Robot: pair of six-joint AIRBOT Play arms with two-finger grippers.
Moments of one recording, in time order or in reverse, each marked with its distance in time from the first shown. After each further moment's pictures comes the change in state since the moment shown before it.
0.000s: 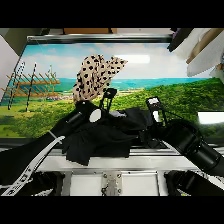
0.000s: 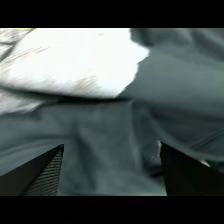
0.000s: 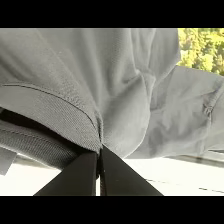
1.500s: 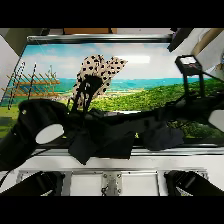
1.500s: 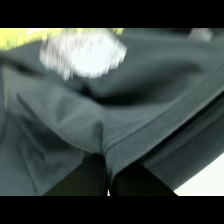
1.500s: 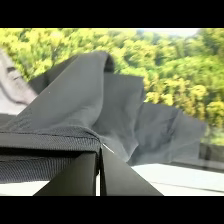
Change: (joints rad) left arm -0.078 0.396 0.058 0.196 -0.372 -0.080; right arm -0.140 -0.095 0.528 0.021 0.301 -0.168
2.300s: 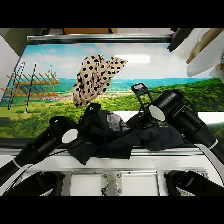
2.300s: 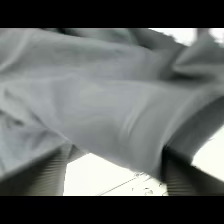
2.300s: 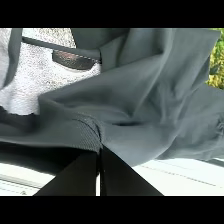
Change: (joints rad) left arm 0.074 -0.004 -0.352 -0.179 0.192 0.037; right arm 0.030 -0.211 -0.164 0.163 -0.129 -0.076
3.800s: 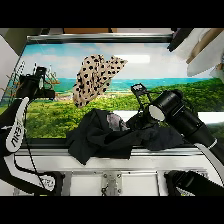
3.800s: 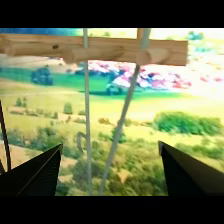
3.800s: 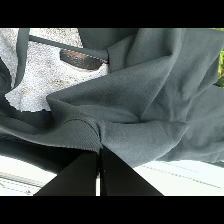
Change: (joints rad) left arm 0.858 -0.727 0.541 0.597 0.165 0.274; right arm 0.000 -0.003 -0.003 0.014 -0.010 -0.003
